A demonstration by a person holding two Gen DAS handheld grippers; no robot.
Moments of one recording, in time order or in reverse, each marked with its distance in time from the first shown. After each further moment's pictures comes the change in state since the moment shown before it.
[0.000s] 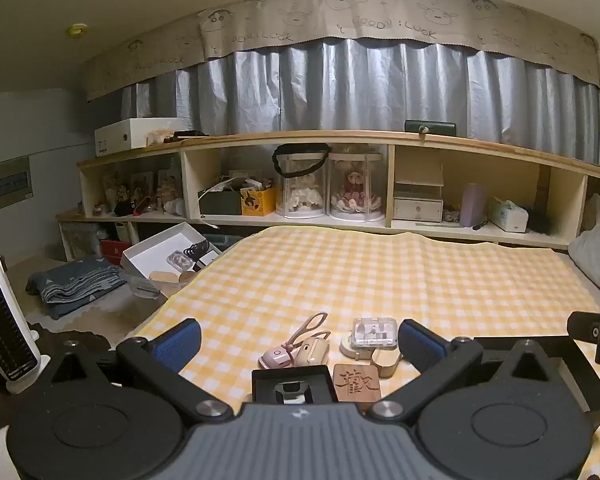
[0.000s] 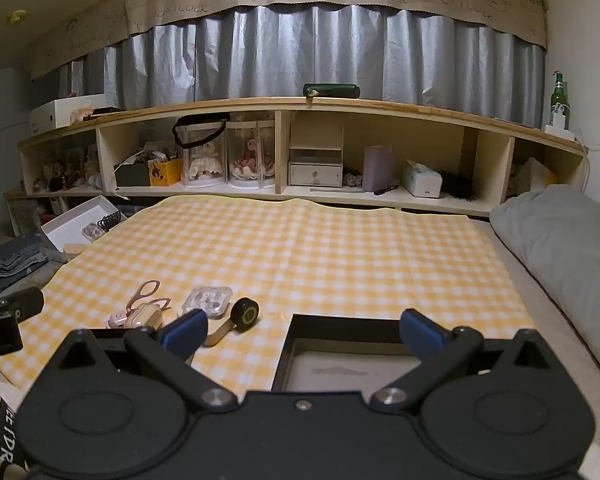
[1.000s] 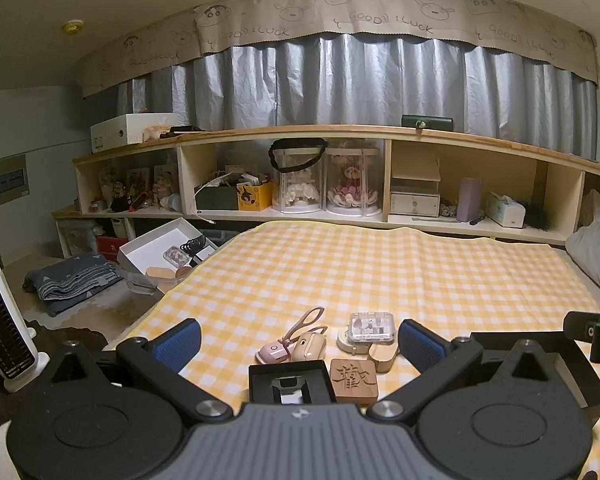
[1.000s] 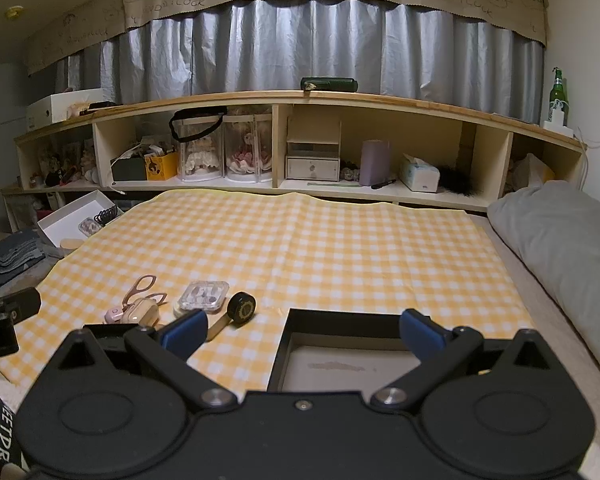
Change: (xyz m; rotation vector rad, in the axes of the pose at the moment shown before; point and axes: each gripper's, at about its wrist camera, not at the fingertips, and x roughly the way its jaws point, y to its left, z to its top) left arm 0.002 -0.006 -0.011 -0.006 0.013 -0.007; right arm 0.003 0.000 -0.001 0.001 0.008 0.001
